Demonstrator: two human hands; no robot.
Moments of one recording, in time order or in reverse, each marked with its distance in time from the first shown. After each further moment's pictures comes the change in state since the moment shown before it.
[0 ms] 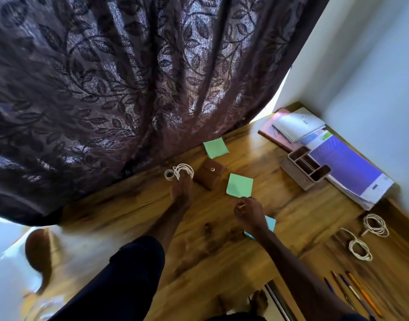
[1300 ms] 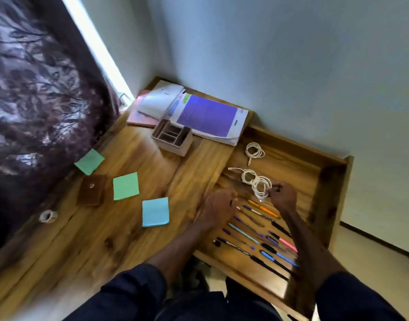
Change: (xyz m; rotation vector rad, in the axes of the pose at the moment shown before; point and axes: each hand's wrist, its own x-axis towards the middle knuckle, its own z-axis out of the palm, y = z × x) left_hand -0.302 0.201 0.247 0.288 -0.551 1.060; right_hand -0.176 0.345 -0.208 0.344 0.607 0.754
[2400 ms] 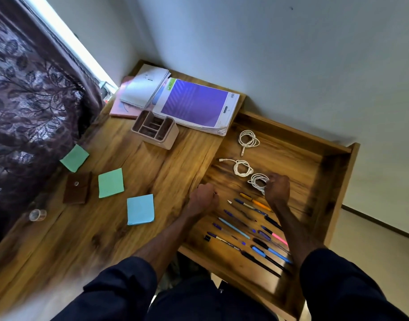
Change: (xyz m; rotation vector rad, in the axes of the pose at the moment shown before) left_hand 0.041 -0.015 0.031 0.039 -0.227 -0.275; right_hand 0.070 0.067 0.029 -0.227 0.010 0.032
